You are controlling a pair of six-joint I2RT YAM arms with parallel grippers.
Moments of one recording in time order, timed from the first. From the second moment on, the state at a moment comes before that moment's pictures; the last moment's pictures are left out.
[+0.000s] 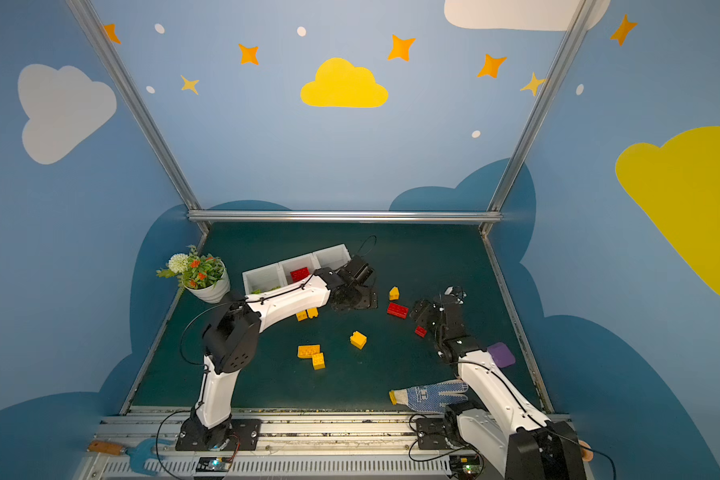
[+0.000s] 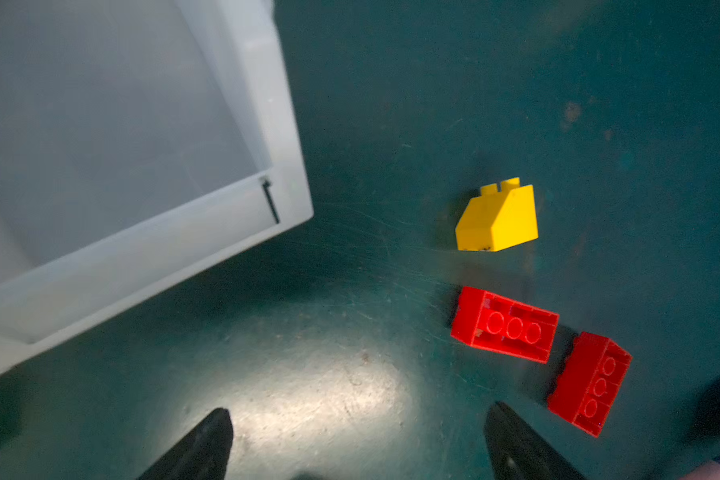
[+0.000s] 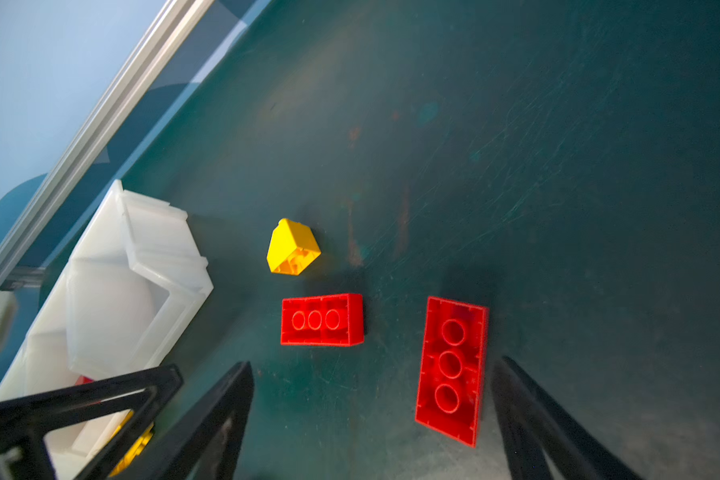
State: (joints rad) left arm -0.81 2.09 1.67 -0.64 -0.04 -0.79; right arm 0.27 0.98 0.47 -0.16 0.11 0.78
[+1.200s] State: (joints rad) left arm -0.95 2.52 2.23 -0.83 -0.06 -0.59; right arm 0.13 0.77 0.43 -0.31 0.27 0.87
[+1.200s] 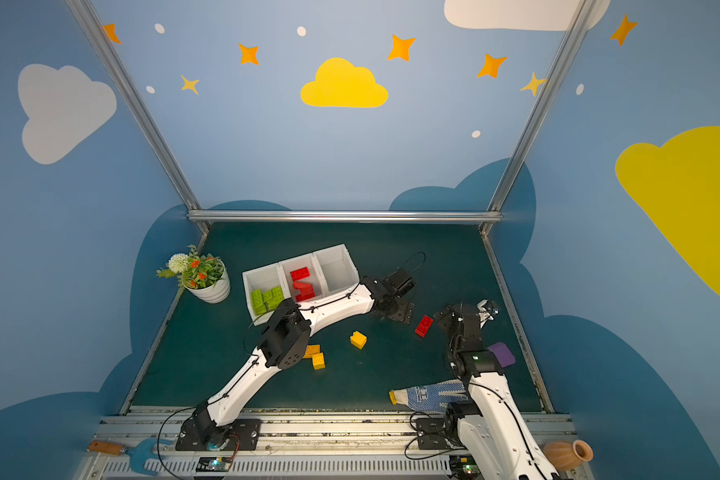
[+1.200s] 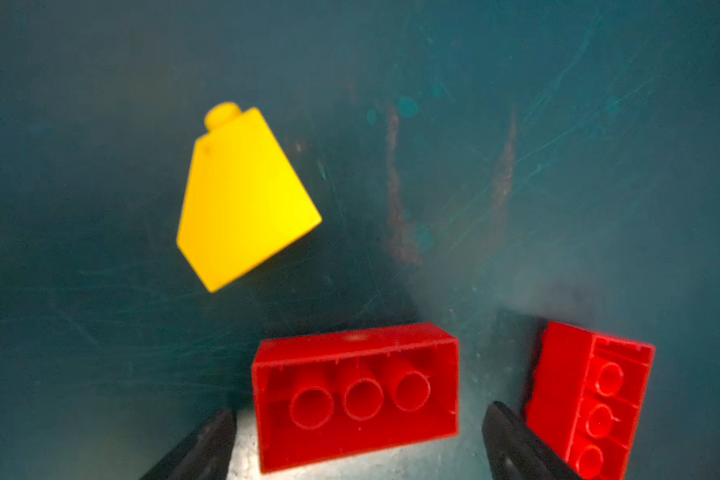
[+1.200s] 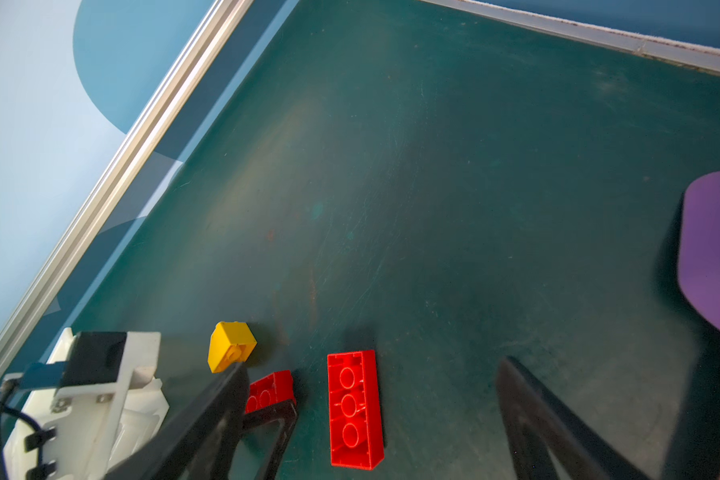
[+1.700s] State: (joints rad) left arm -0.95 2.58 2.33 -0.89 -0.12 -0.54; right arm 0.14 0.76 0.43 -0.31 0.27 0.86
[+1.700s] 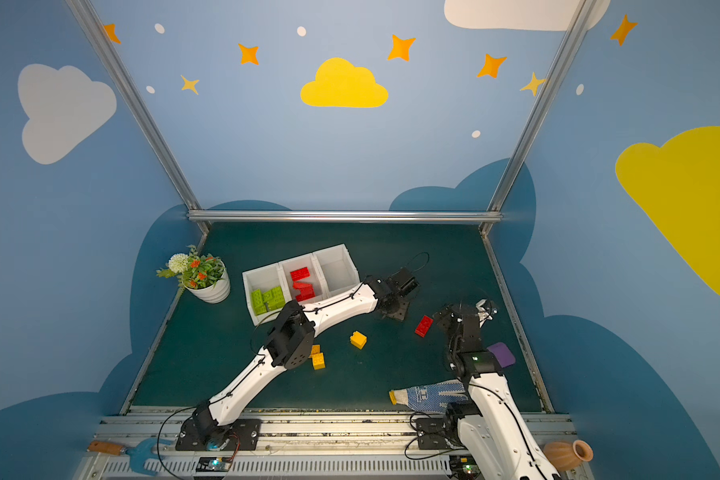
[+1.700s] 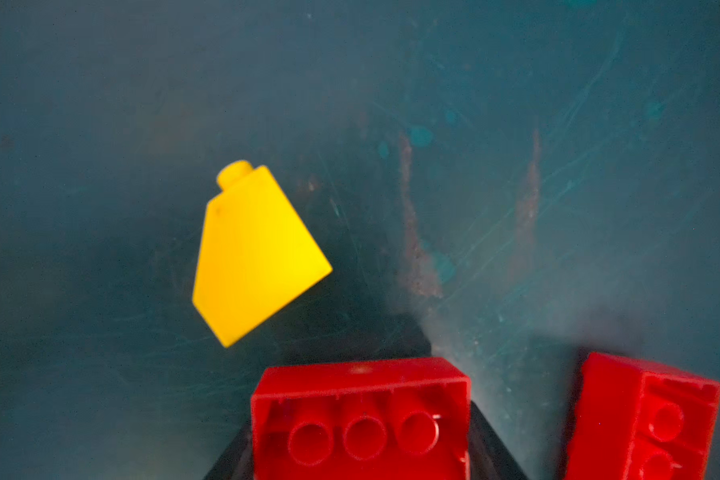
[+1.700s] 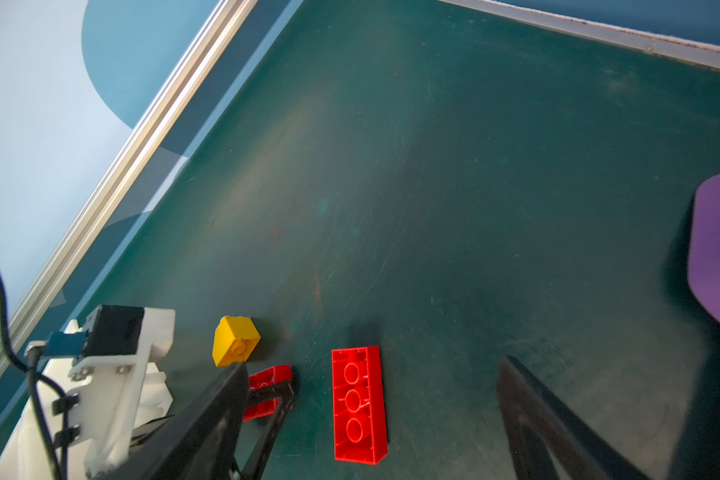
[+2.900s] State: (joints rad) left arm -0.47 1.87 1.56 -0.76 -0.18 -0.64; right arm 0.22 1.19 0.54 -0.16 -0.03 0.70
